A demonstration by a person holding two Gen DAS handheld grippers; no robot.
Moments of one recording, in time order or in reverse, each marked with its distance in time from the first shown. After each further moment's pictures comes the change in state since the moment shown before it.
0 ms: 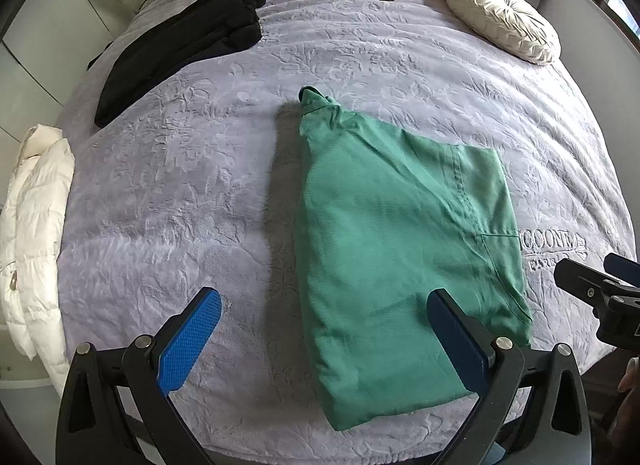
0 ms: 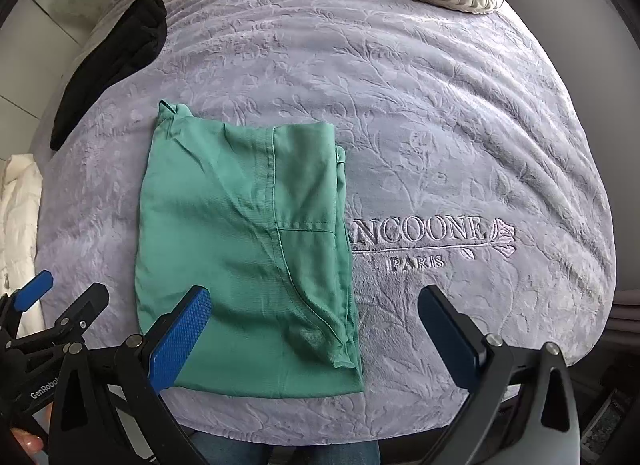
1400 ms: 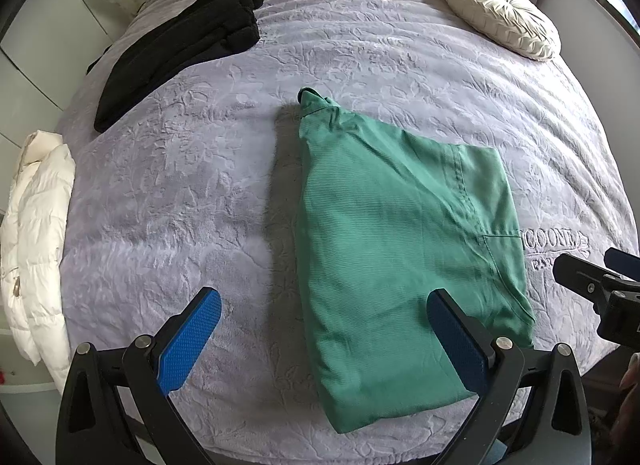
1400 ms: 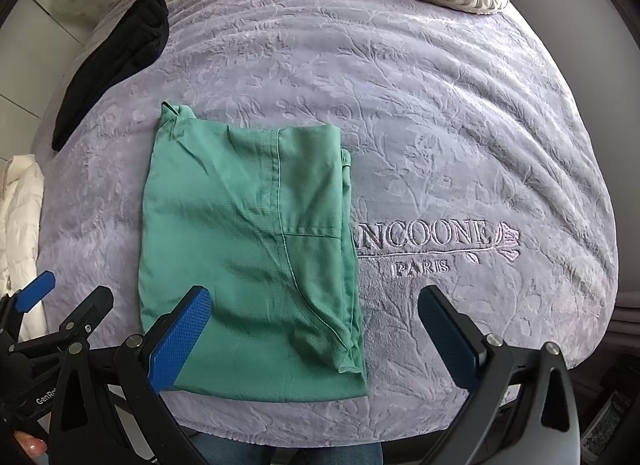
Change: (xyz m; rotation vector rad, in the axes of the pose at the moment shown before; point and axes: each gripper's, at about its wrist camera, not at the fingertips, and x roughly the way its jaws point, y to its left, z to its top) left arm 0.001 0.000 0.004 0.014 0.004 0.005; right arm 0.001 0.001 0.004 -0.005 0.008 0.011
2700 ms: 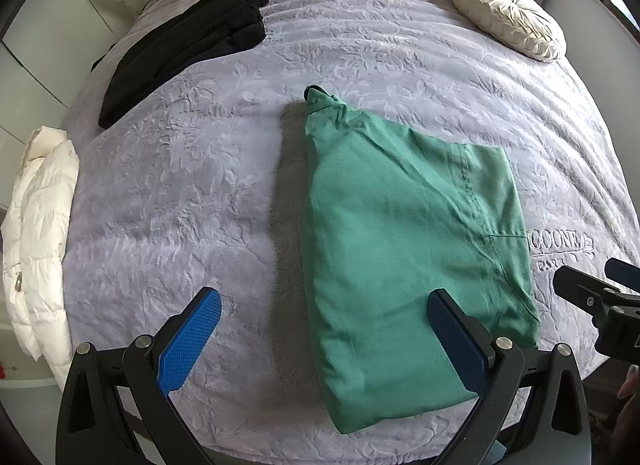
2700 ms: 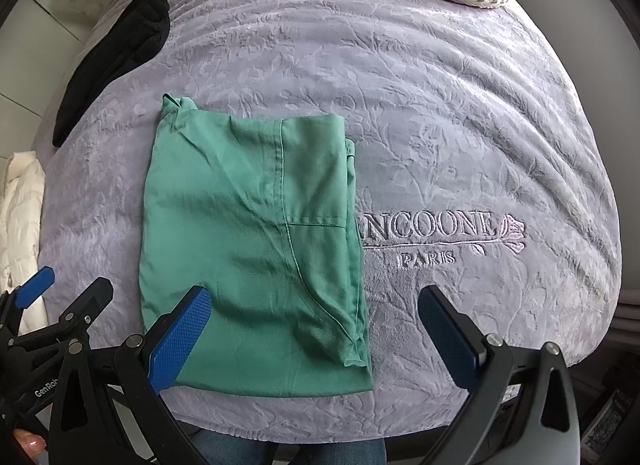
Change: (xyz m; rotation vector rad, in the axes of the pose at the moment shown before) left arm 0.004 0.004 0.000 0.015 -0.001 0.014; right arm 0.002 0.002 -0.007 0.003 0.015 0.009
